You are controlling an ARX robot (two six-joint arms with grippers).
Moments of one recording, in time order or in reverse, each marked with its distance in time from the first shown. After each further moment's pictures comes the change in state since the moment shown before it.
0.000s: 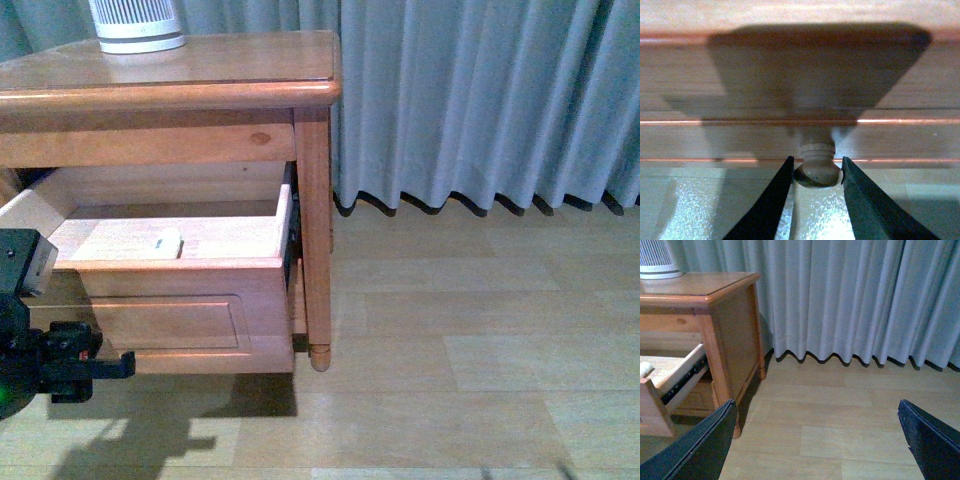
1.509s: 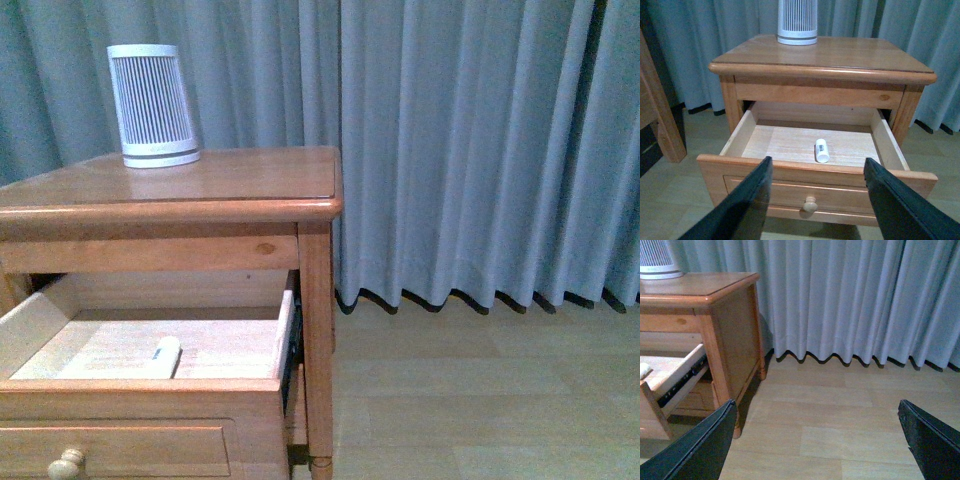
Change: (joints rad) left arm -0.058 -1.556 -0.440 -0.554 -0.136 -0.027; right arm 0.000 0.000 0.000 0.000 0.000 0.000
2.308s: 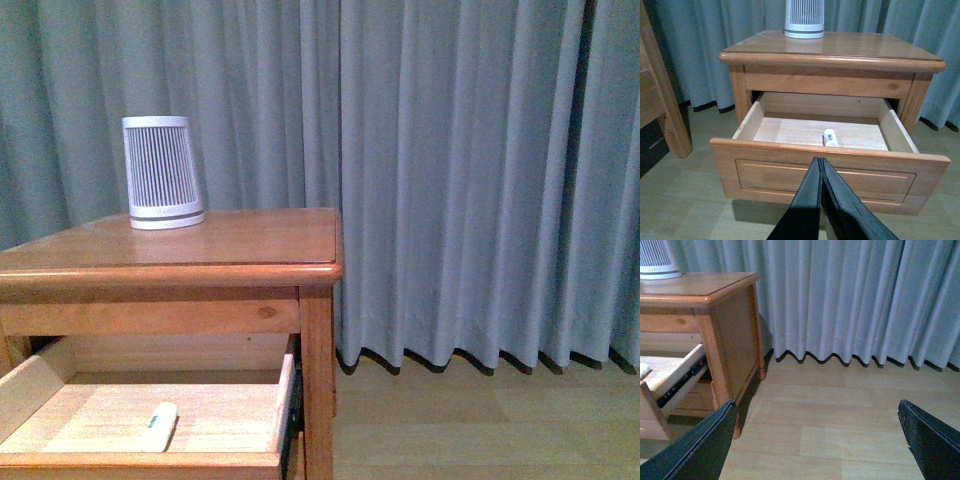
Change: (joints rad) left arm 0.143 -0.247 -0.114 -0.123 0.138 0.006; right arm 0.000 0.000 0.000 0.000 0.000 0.000
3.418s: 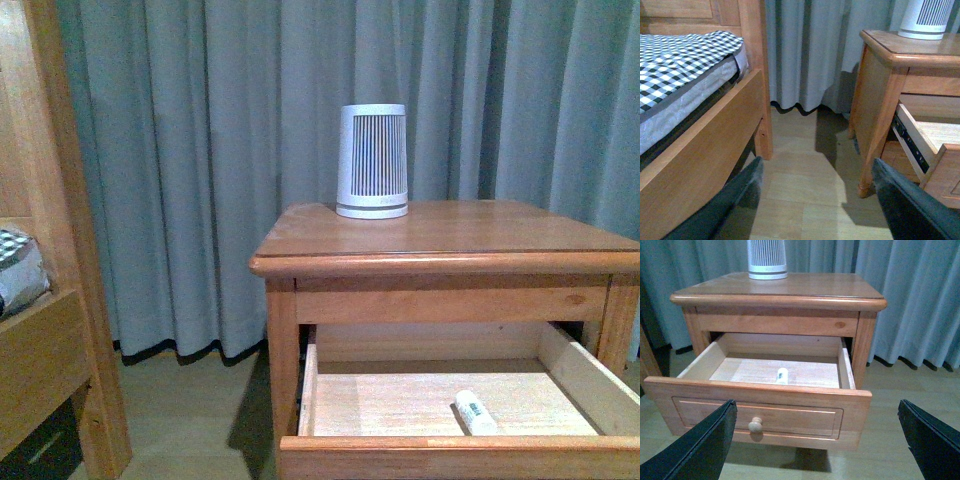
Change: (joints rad) left arm 0.001 -0.190 0.000 -0.196 -0.003 0.003; right arm -0.001 -0.002 0.000 0.000 -0.004 0.000
